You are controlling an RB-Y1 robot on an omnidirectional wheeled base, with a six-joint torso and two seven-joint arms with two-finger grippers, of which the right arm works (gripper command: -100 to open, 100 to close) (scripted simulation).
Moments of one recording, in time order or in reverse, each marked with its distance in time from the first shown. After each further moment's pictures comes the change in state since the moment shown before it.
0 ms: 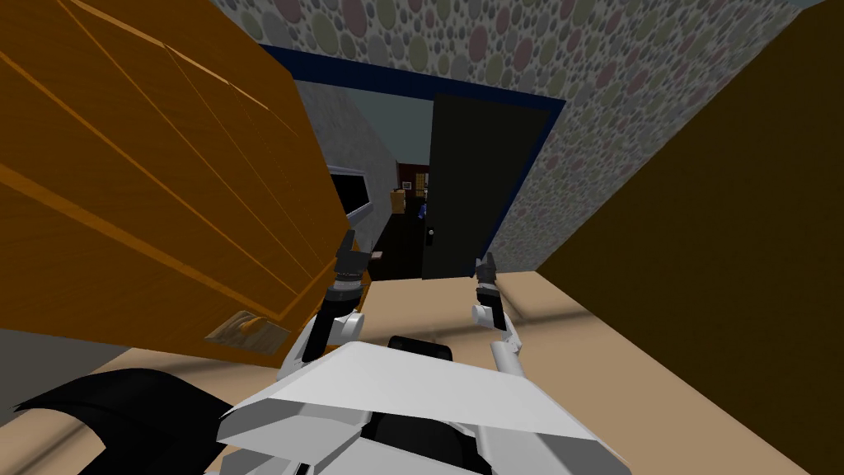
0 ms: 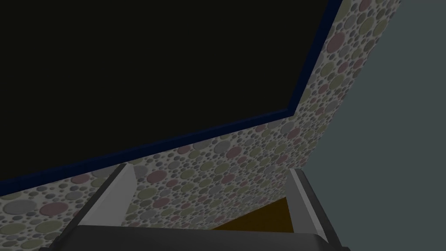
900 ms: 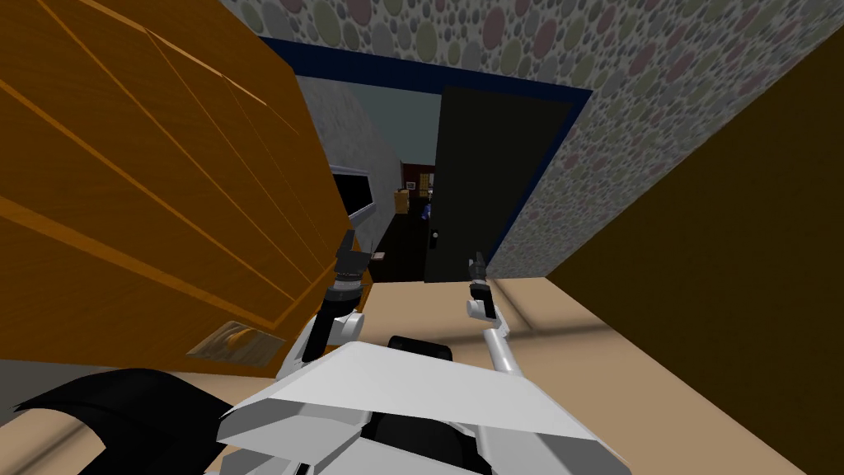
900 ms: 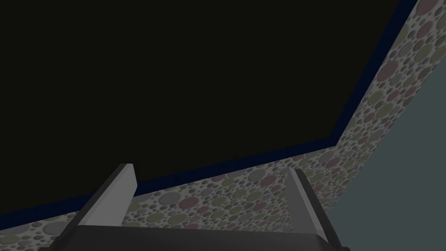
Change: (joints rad) arm -0.131 -0.001 0.000 0.224 0.004 0.008 0.013
